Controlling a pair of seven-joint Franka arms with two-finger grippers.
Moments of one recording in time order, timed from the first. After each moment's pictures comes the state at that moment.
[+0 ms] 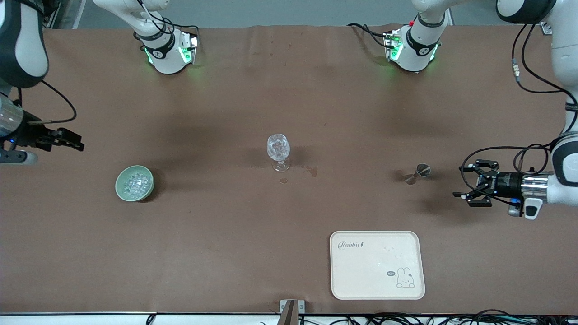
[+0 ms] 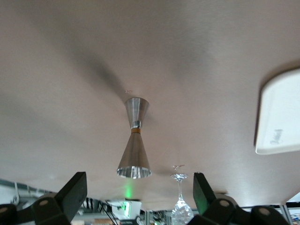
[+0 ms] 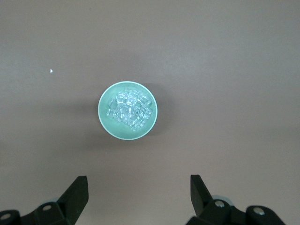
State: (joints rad) left arm 0.34 0.72 -0.11 -1.46 -0.59 1.59 -0.74; right arm -0.05 0.04 -0.10 -1.90 0.00 1.90 -0.14
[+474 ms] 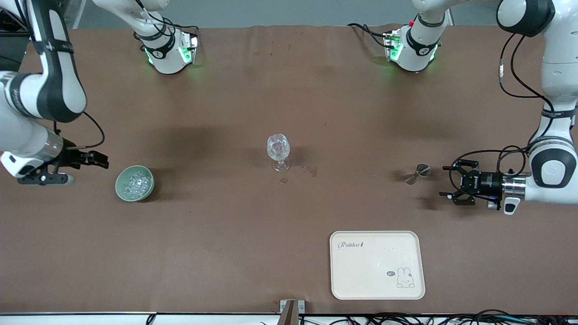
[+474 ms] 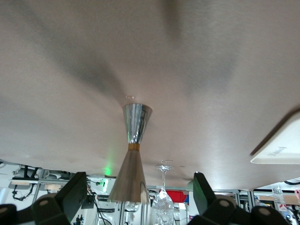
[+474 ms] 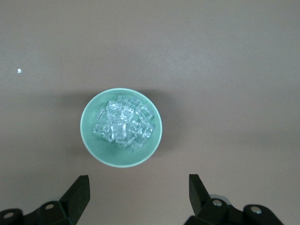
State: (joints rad) left arm 0.36 0.76 -0.11 -1.59 -0.73 1.66 -0.72; right arm -0.04 0.19 -0.09 -1.99 0.00 2.13 -0.14
